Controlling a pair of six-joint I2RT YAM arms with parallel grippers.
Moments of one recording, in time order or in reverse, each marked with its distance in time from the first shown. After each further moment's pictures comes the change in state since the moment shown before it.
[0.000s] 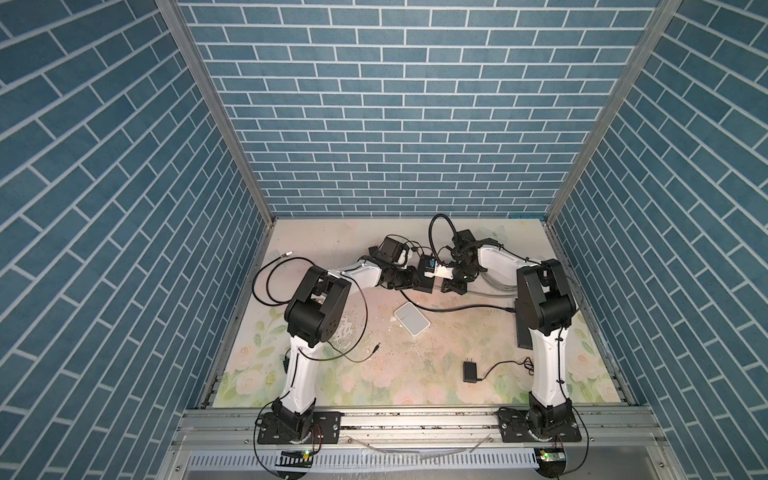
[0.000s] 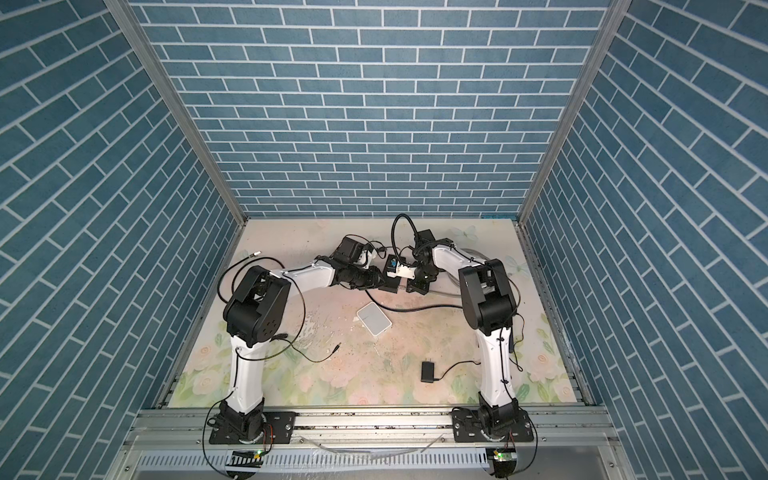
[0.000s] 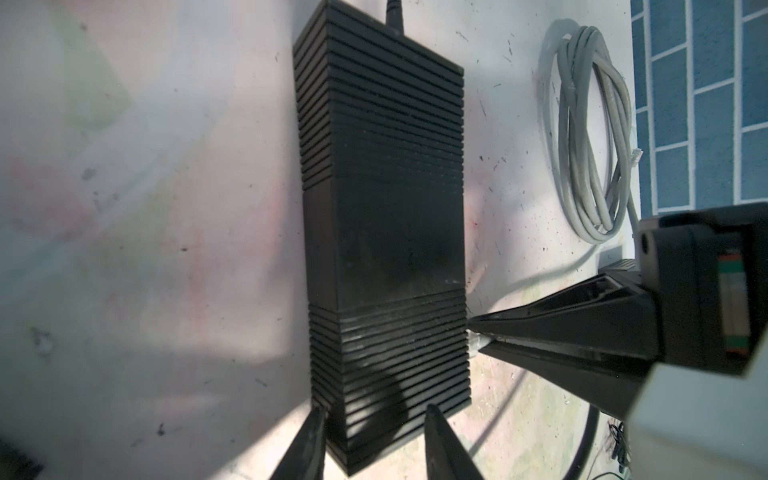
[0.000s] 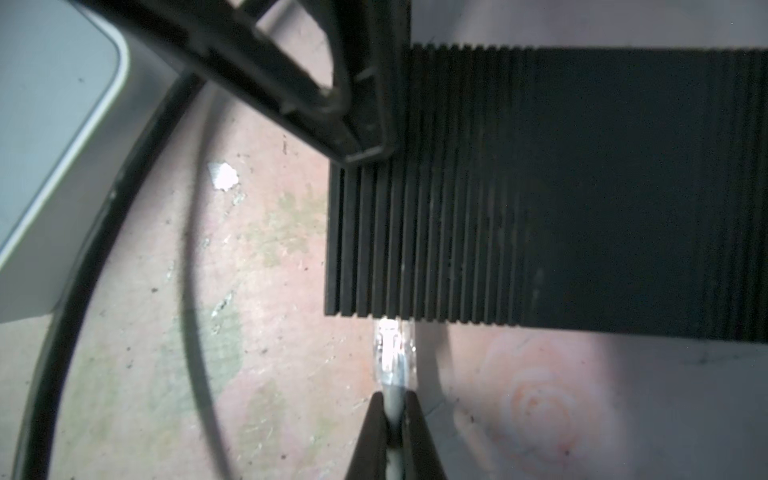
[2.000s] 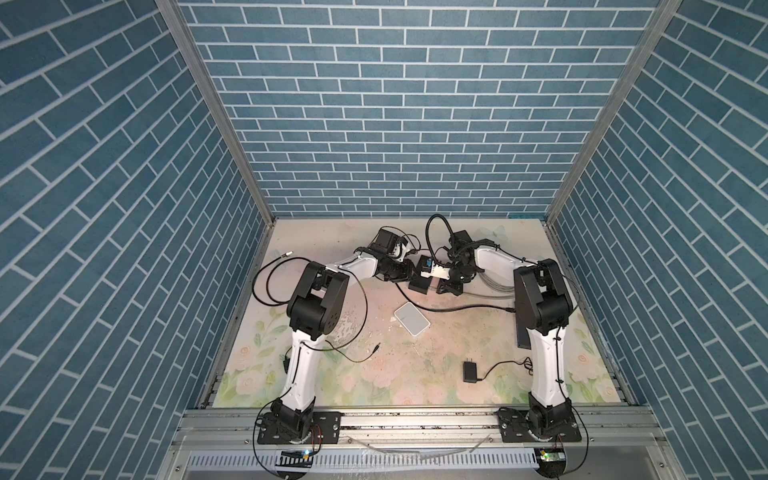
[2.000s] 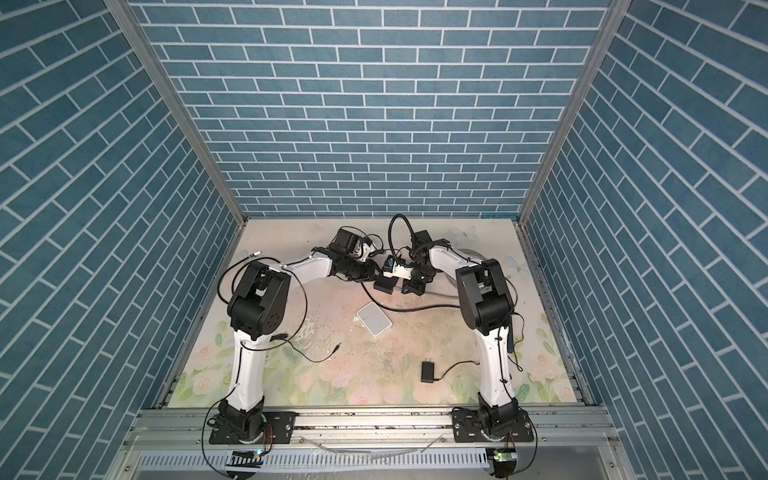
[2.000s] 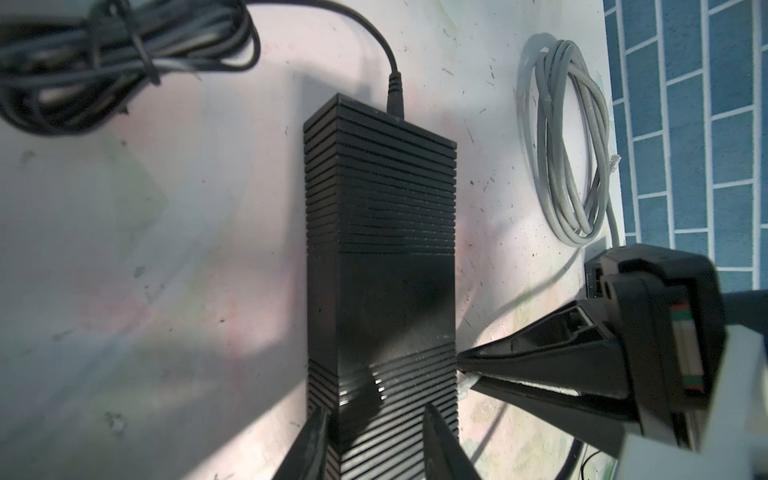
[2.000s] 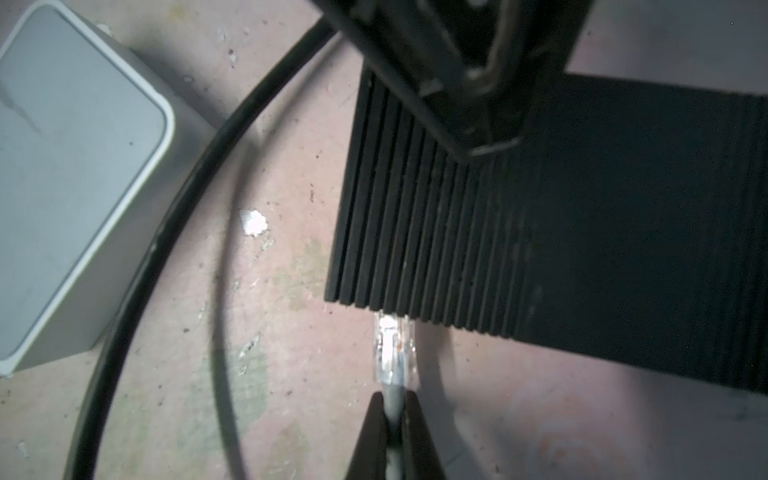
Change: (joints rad) left arm 0.059 0.069 0.128 -0.091 0.096 0.114; right arm 0.021 0.014 0.011 0.001 -0.054 0.036
